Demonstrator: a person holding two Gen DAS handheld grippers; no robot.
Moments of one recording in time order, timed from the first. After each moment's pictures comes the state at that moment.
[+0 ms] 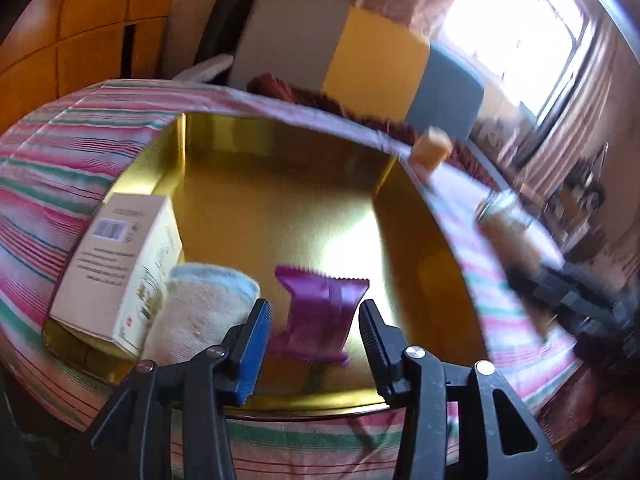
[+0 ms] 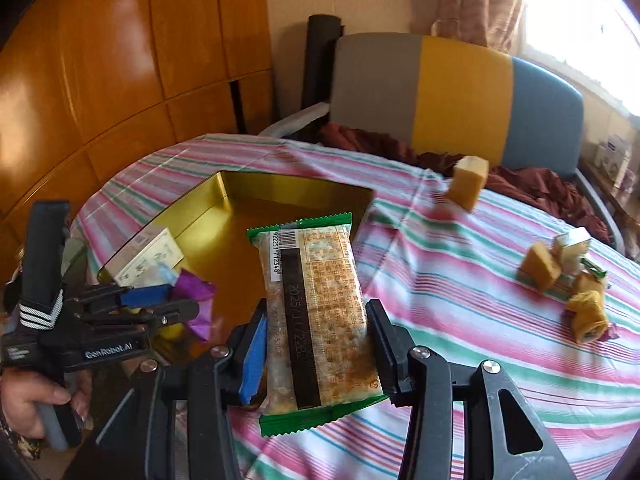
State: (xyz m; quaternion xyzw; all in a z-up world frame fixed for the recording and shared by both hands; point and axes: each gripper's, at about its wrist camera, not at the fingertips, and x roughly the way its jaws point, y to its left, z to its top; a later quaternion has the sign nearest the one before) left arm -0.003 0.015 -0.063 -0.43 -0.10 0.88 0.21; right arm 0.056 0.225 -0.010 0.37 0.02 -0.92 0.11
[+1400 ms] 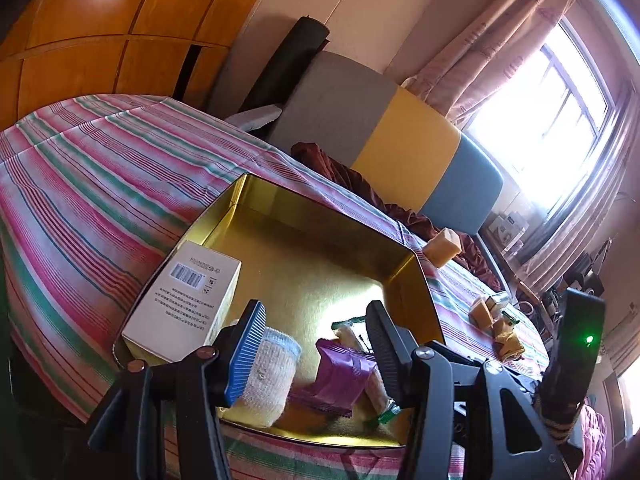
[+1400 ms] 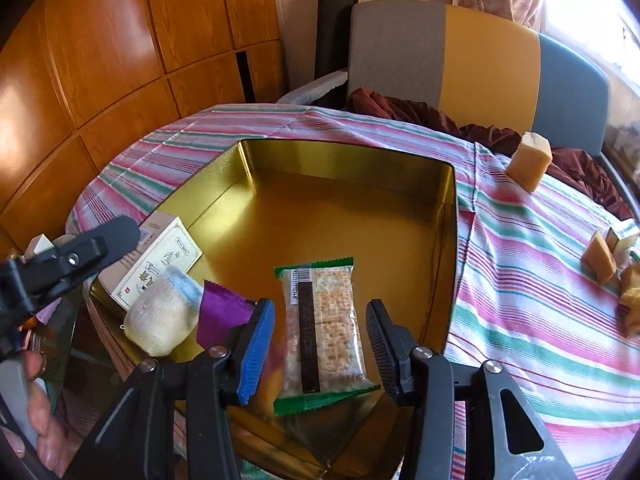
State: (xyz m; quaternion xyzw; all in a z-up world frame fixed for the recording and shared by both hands) left arm 0.005 -0.036 -0.037 -0.35 -0.20 0.90 0.14; right arm 0.007 0.159 -0.047 0.42 0.01 -0.90 0.12
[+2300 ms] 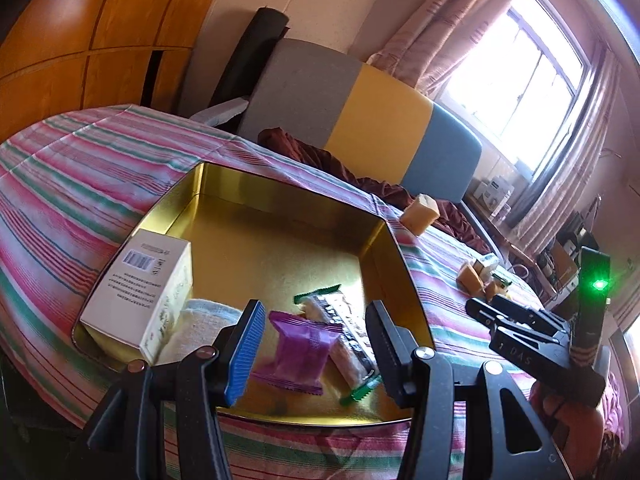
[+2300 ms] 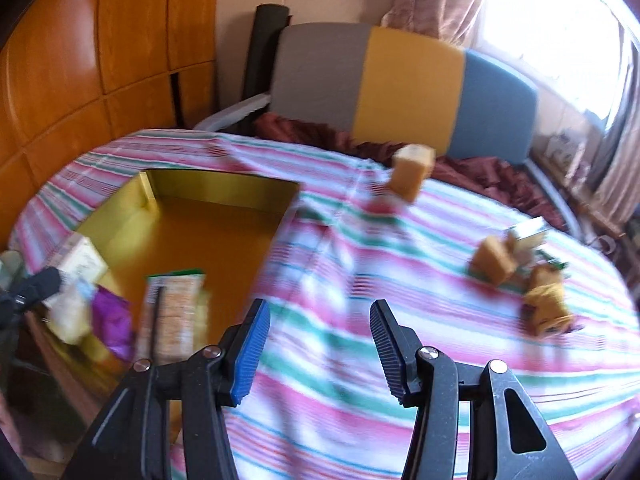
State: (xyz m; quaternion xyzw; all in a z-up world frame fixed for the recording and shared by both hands) left arm 0.020 0.002 -0.036 -0.35 -0.15 0.90 0.19; right arm 0.027 0.252 -0.022 0.37 0.05 -0.93 -0.01
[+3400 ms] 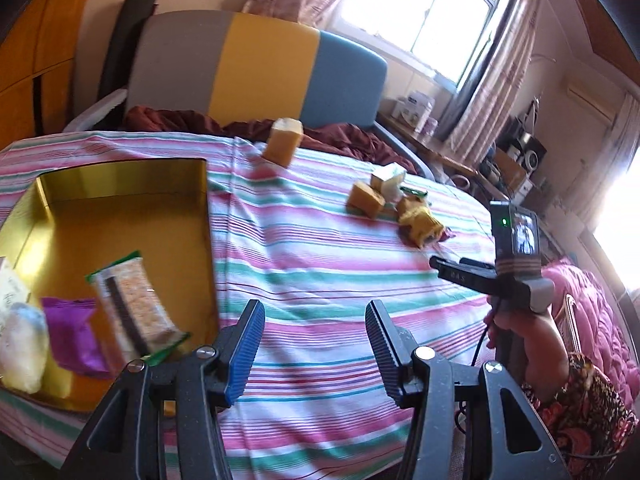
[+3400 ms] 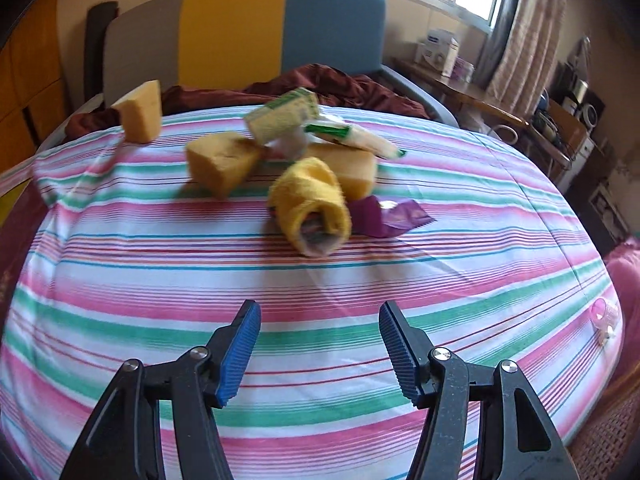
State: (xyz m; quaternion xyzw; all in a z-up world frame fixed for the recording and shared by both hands) left arm 0.055 0.171 -0.028 -0.40 -0.03 0.86 0.33; right arm 0.051 0.496 -0.074 0.43 -0.04 -0.87 -0.21
